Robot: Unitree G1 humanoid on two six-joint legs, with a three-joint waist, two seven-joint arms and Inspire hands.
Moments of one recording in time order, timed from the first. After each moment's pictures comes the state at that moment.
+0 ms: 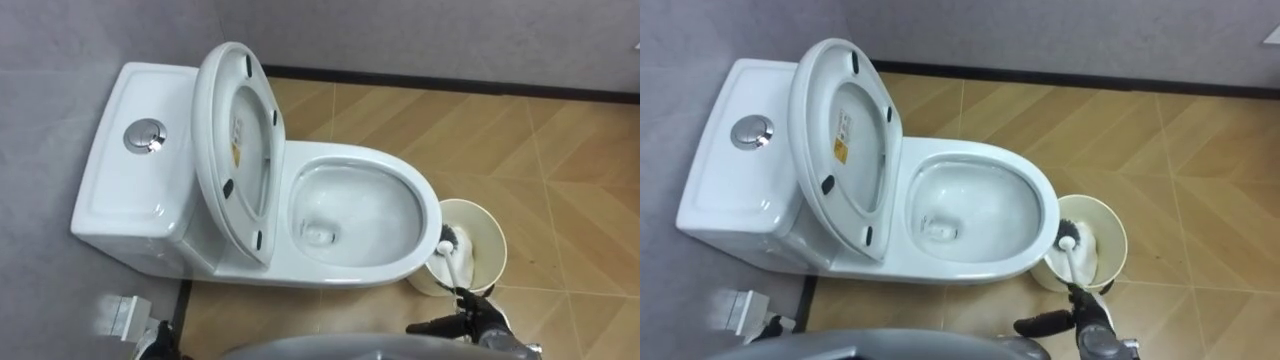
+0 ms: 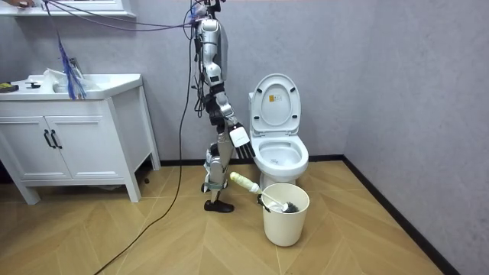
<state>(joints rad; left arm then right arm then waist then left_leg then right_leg) 0.19 0.18 0.04 1.12 0.42 0.03 0.21 0.08 -0.20 0.07 1.20 -0.05 -0.11 -0.10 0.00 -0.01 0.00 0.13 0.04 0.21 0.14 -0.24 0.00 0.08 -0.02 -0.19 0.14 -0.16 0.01</state>
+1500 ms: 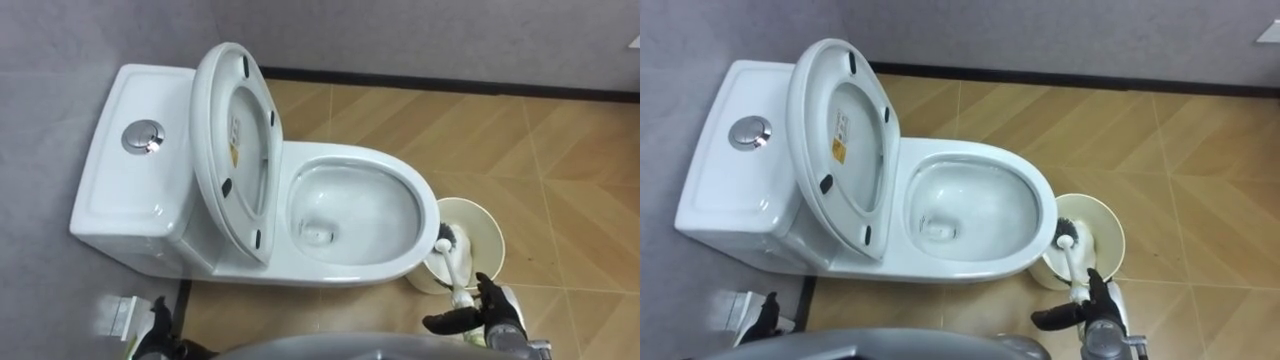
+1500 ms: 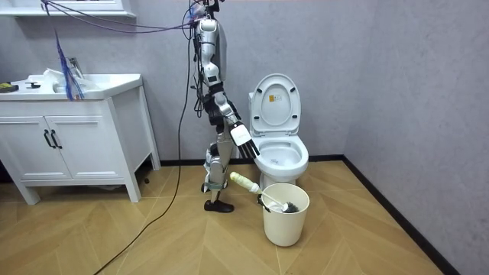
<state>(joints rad) 0.19 0.18 0.04 1.12 0.38 -0.09 0.29 0.09 -0.20 0.05 1.16 -0.07 -0.16 -0.23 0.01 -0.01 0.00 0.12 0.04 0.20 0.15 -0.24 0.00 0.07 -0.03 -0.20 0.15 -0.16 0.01</state>
